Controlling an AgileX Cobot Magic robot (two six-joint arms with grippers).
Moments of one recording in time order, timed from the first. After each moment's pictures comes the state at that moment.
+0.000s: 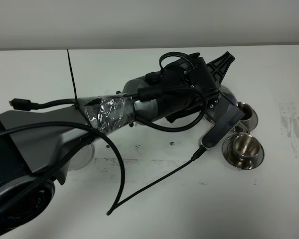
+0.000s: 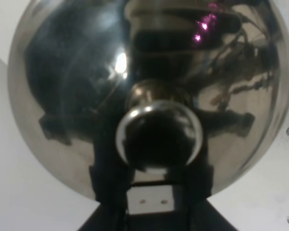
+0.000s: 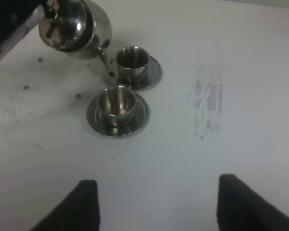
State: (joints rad) left arm -0.90 2.25 -1.86 0.57 0.64 1.27; right arm 0.06 0.02 -0.49 0.00 1.07 -0.06
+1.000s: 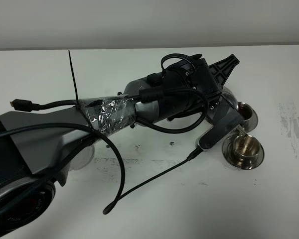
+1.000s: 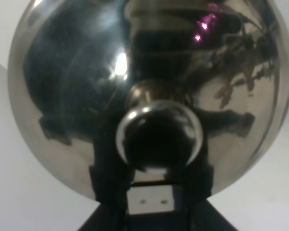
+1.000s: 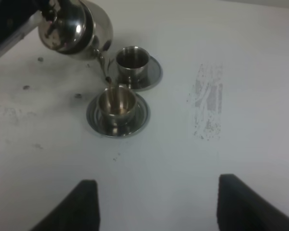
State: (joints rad) left arm -0.90 2.25 -1.86 0.58 0.63 1.35; right arm 0.06 0.02 -0.49 0.00 1.07 -0.06
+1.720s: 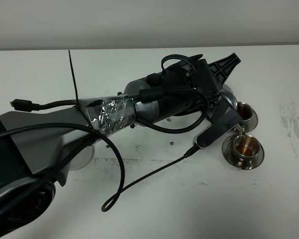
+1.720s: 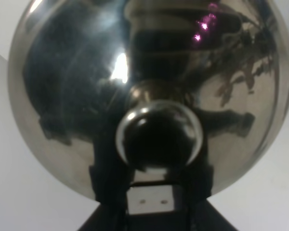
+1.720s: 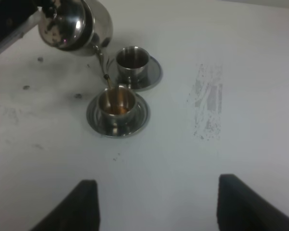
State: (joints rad) left arm -0.90 2.25 -1.86 0.62 0.62 1.36; right arm 0.06 0.02 -0.49 0.00 1.07 -0.06
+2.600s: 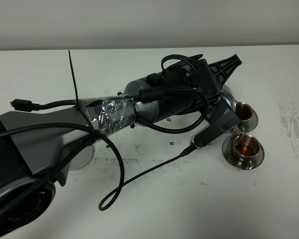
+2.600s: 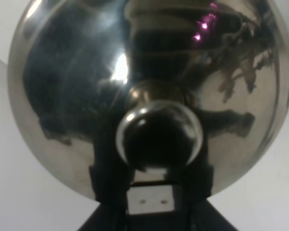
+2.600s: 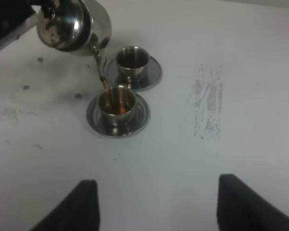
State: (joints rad) left arm -0.90 2.25 -1.86 0.62 0.62 1.41; right arm 0.06 0.02 -0.49 0.00 1.07 -0.06
